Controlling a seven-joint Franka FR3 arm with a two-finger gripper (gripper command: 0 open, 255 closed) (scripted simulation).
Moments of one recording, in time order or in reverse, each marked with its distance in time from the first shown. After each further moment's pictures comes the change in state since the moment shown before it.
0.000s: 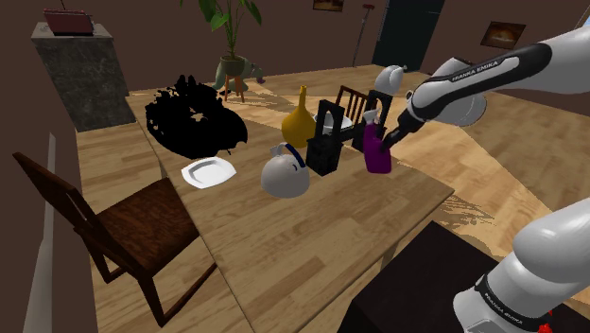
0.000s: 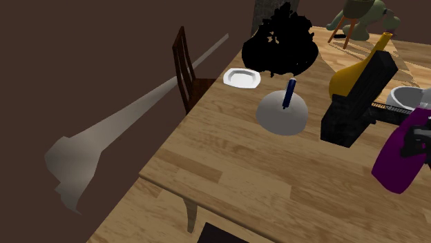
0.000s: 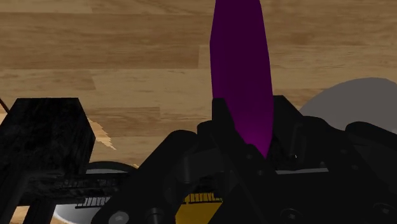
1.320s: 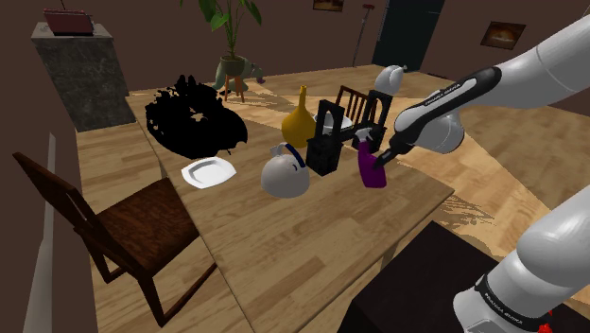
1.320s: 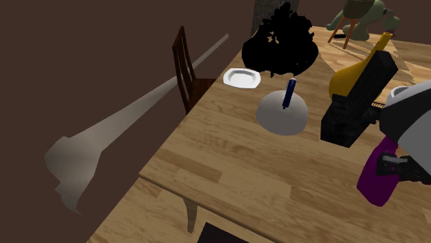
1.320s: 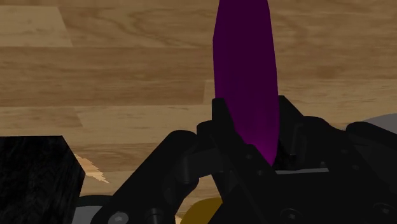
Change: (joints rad) arm 0.079 0.193 -0.035 -0.058 0.187 0.258 -0.170
